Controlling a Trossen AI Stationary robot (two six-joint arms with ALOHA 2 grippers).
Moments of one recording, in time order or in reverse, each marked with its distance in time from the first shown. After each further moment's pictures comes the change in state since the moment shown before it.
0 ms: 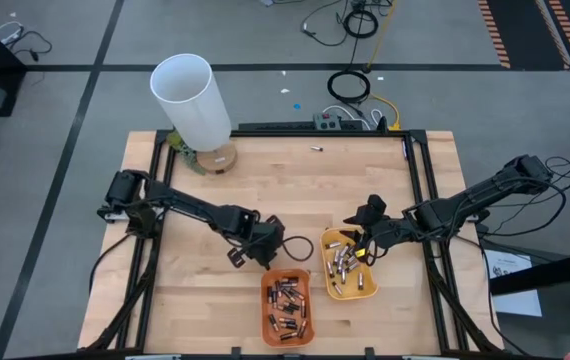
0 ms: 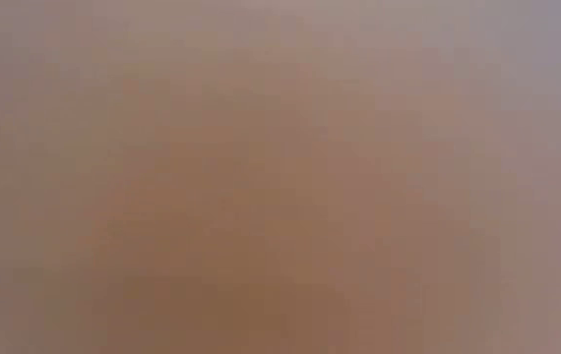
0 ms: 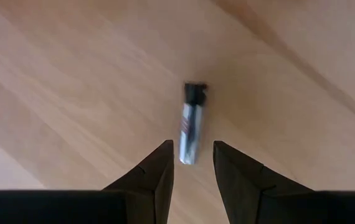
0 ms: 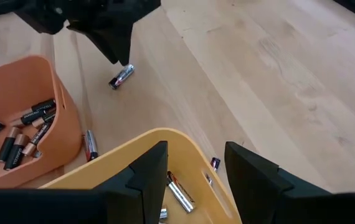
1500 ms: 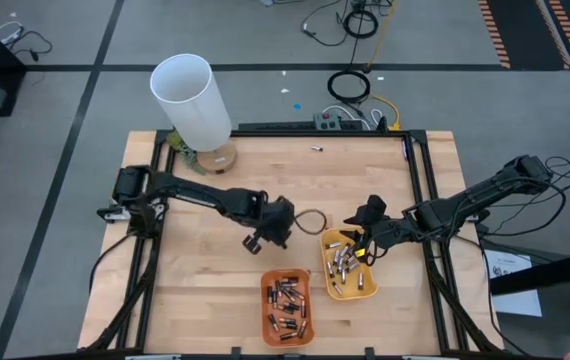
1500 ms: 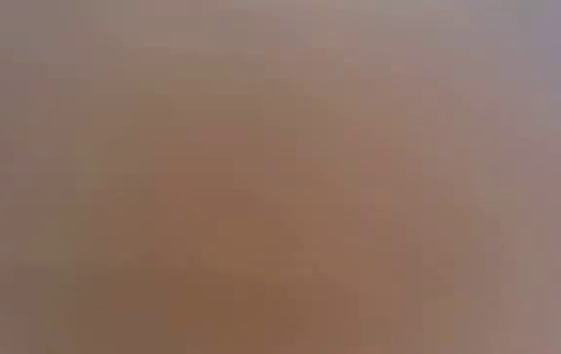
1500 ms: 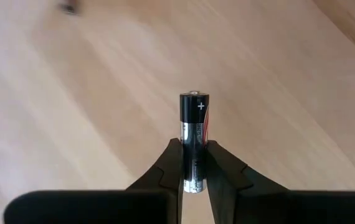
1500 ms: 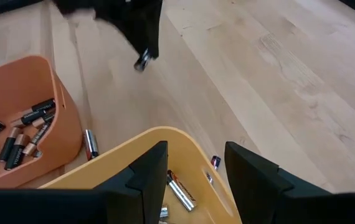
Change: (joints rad) left arm 0.128 0.035 0.129 -0.012 -0.011 -0.050; right arm 0.000 0.000 0.000 -0.005 -0.003 0.012
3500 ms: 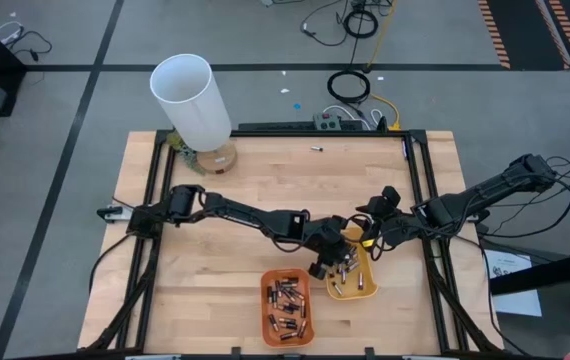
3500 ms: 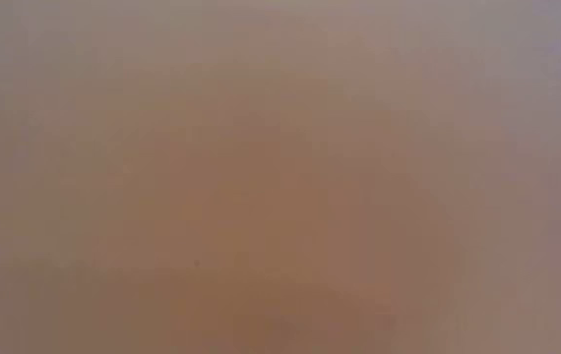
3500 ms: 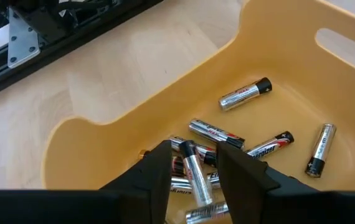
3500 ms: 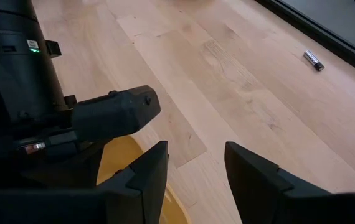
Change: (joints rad) left arm -0.082 0.443 0.489 0.466 0.121 -0.297; right arm 0.010 -0.105 0.000 -0.194 0.149 0.069
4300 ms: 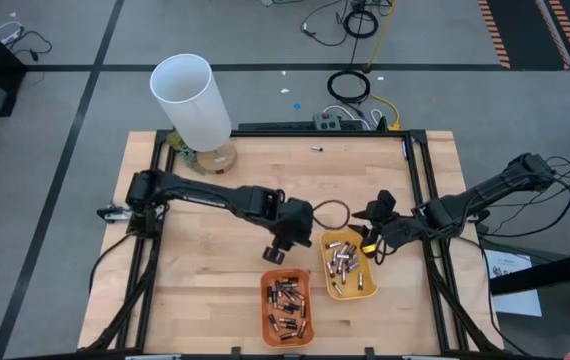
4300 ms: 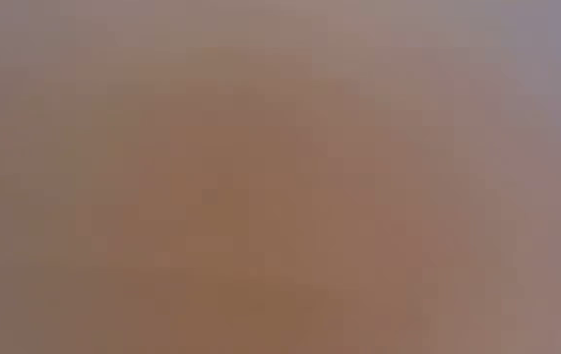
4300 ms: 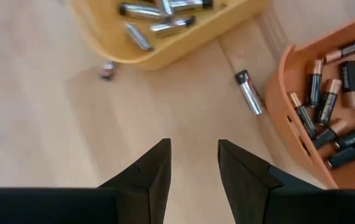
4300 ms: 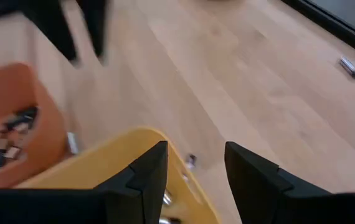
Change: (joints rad) left arm 0.028 -0.334 -0.088 -0.703 -0.013 -0.096; right arm 0.026 0.009 0.000 0.070 -0.055 -0.042
